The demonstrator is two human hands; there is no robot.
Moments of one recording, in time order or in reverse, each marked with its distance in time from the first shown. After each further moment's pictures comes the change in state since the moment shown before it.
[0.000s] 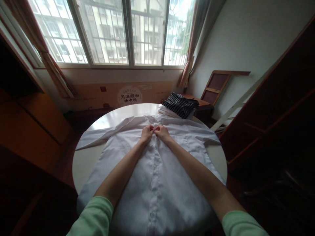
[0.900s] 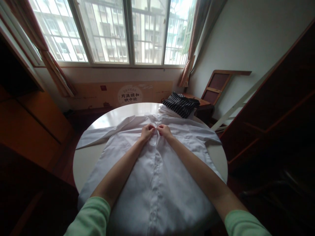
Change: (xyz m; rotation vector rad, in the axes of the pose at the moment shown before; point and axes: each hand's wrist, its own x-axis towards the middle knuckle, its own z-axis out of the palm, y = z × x) left_hand -0.002 -0.007 0.000 -0.312 0.049 -0.005; right_hand 0.007 0.012 0.003 0.599 -0.053 0.177
